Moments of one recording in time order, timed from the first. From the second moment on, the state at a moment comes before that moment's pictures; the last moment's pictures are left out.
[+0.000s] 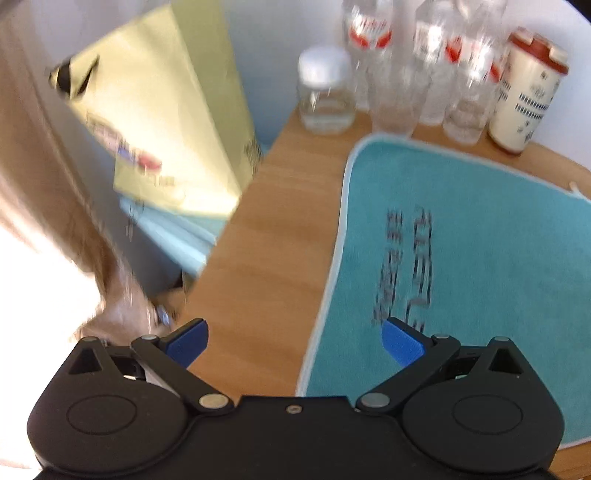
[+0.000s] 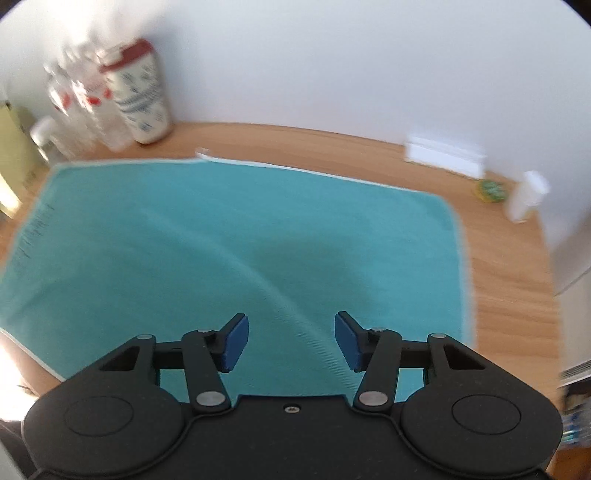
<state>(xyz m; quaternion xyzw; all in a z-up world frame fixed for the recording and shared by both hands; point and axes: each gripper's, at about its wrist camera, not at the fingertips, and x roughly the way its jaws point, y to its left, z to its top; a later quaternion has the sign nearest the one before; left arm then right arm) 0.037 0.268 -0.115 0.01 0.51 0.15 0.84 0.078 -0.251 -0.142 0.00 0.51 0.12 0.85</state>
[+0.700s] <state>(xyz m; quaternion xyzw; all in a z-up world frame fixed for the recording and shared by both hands) 0.183 0.293 -0.150 0.20 0.49 -0.14 0.83 -0.007 0.024 -0.167 0.14 0.48 0.03 0.86</state>
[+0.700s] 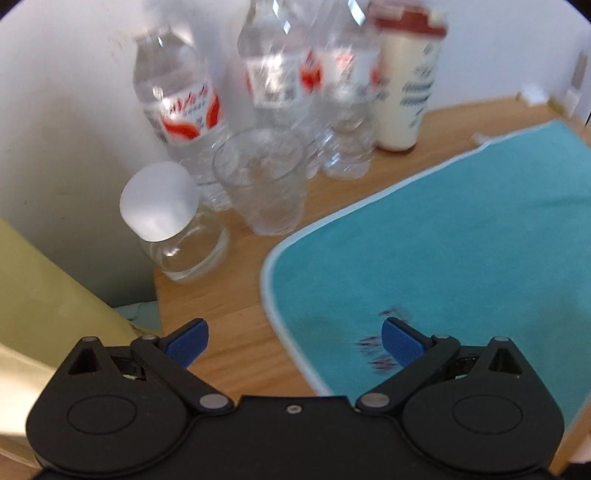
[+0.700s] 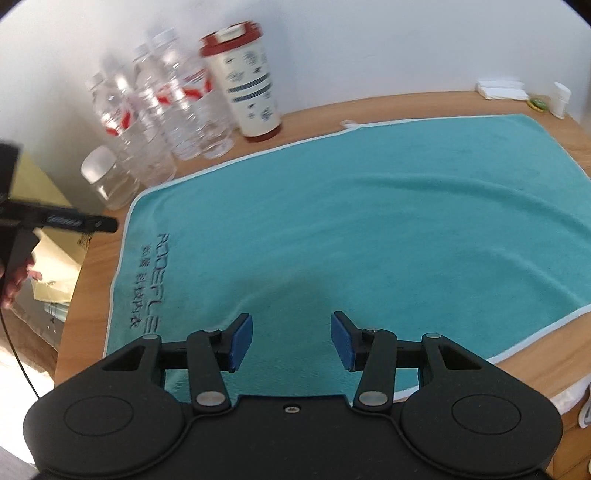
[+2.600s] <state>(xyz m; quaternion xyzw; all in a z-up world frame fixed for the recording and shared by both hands) 0.221 0.313 -0.182 0.16 0.45 -0.39 0.78 -0.045 0.237 -0.195 0.12 0.53 -0.03 0.84</state>
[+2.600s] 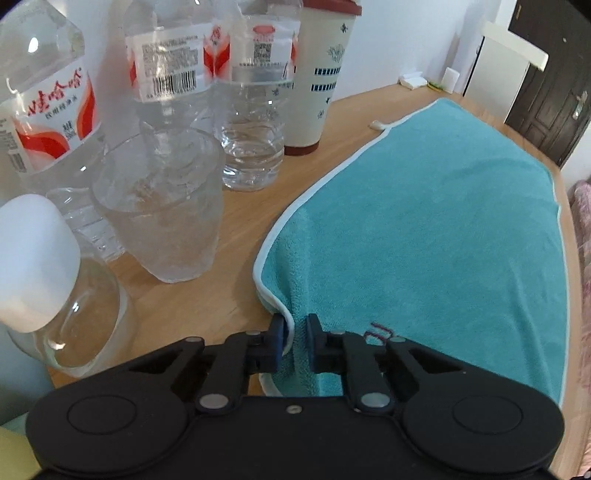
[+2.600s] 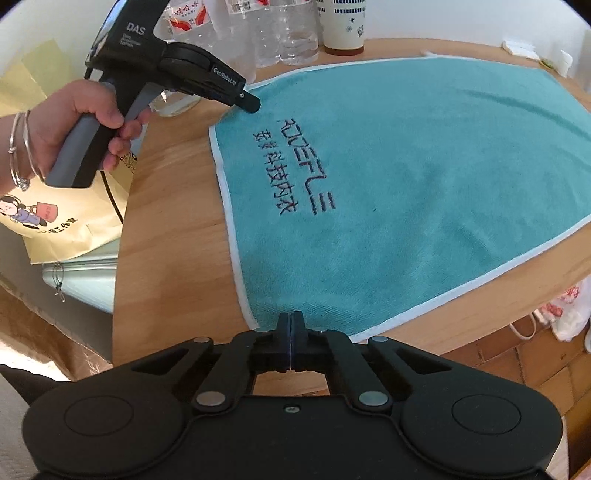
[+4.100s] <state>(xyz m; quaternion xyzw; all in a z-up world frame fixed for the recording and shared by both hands) 0.110 0.277 -0.044 0.15 0.40 -0.26 0.87 -0.055 0.078 -0.155 0.16 0.46 0.05 0.87</state>
